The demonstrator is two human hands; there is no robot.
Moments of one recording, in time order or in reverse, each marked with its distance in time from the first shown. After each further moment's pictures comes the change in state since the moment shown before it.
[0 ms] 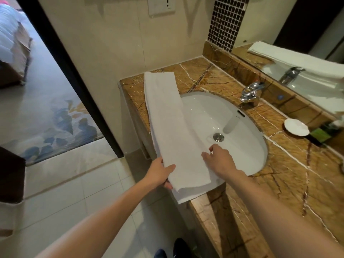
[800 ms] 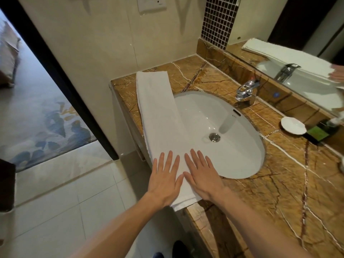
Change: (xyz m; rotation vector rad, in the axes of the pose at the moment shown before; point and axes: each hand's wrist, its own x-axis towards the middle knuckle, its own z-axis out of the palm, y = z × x) left_hand 0.021 -0.034 0.035 1.332 0.148 0.476; right_hand -0.010 0.023 0.059 -0.549 -0.044 -0.506
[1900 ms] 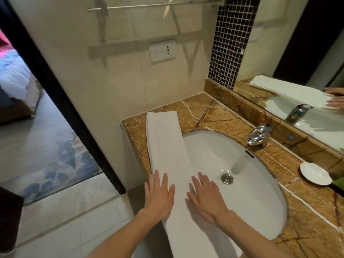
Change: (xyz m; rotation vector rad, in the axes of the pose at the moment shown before) left_hand 0.088 -0.053 -0.074 -0.265 -0.093 -0.363; right_hand 0.087 0.005 -0.067 0.251 -0.039 0.085
